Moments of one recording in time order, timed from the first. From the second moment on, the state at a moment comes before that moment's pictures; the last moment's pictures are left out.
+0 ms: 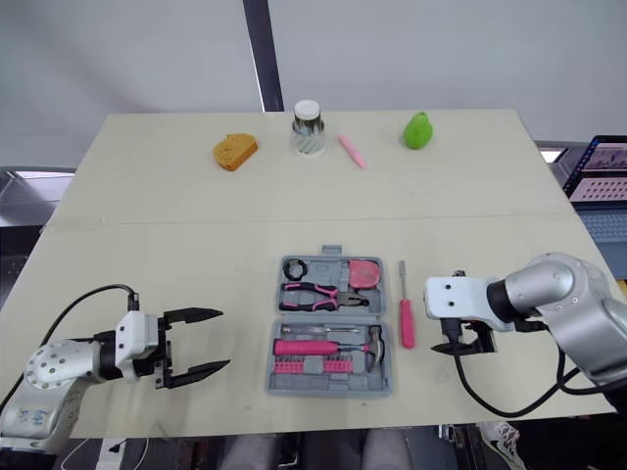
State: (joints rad) left arm 0.12 0.71 0.14 -0.07 -0.38 -0.15 -1.13; right arm -0.30 -1.18 0.18 -0.36 0.08 0.41 1.29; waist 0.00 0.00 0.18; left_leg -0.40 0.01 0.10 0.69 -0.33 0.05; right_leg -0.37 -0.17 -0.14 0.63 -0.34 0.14
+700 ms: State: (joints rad) left arm 0.12 0.70 0.13 -0.07 -0.38 -0.15 -1.12; right arm -0.27 -1.17 0.16 -0.40 0.11 0.52 1.25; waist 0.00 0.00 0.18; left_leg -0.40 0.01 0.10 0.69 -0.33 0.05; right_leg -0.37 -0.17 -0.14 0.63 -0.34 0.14
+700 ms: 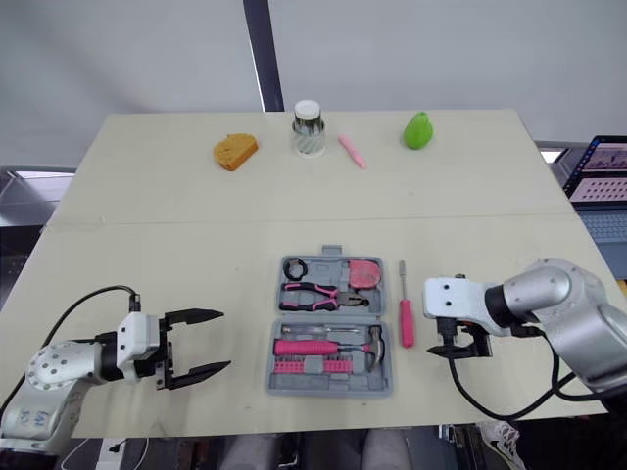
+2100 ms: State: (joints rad) left arm 0.20 0.70 0.14 -0.12 -0.37 -0.15 -1.06; right arm -0.87 -0.86 0.65 0.29 -0.51 -0.79 1.44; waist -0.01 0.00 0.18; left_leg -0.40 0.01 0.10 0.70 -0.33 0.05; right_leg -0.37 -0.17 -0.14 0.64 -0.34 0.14
